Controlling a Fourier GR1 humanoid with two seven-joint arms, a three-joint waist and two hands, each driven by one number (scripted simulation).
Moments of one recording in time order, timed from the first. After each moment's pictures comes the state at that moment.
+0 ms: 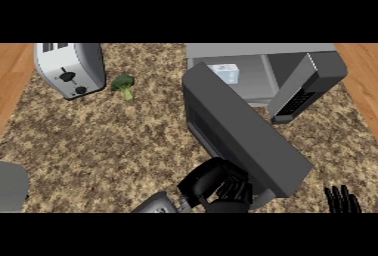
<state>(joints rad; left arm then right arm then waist) -0.40 0.00 -0.82 -1.30 -0.01 0.06 0.00 0.44 -0.19 -0.04 -1.38 -0.17 0.30 -0.90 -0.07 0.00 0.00</state>
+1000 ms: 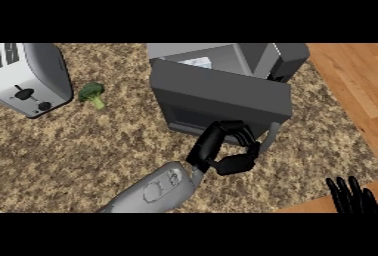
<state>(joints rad) -0.69 0.01 -0.87 -1.07 0.41 0.48 -0.15 0.48 -0.29 0.07 -1.73 -0.30 0.37 -0.75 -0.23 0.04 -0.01</state>
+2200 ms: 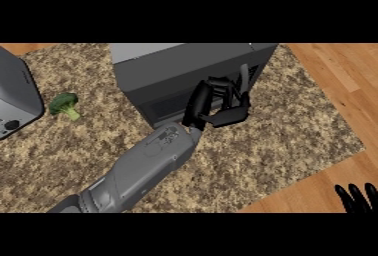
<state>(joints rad) -0.92 0.00 -0.72 -0.83 0.70 0.51 -0.35 0.54 -0.40 0.09 -1.94 -0.44 0.45 -0.64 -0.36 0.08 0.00</state>
